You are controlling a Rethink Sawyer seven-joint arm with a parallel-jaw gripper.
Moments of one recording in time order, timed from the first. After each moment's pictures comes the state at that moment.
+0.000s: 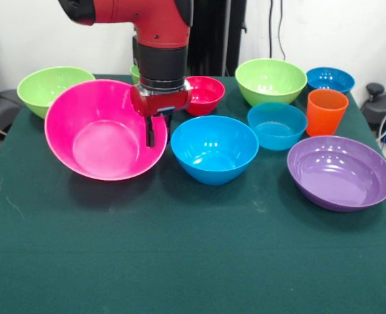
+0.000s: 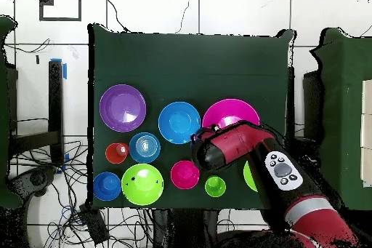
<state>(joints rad) -0.62 -0.57 0.39 1.78 -0.98 0.35 1.74</state>
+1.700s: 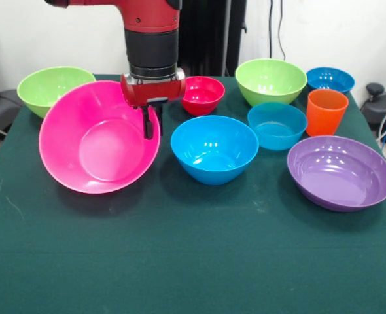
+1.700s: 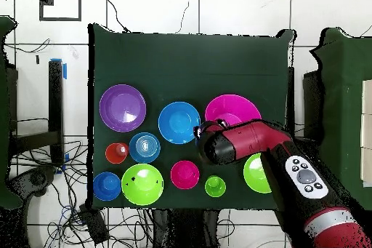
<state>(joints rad) -0.72 -0.62 0.48 1.81 -0.83 0.40 1.74</state>
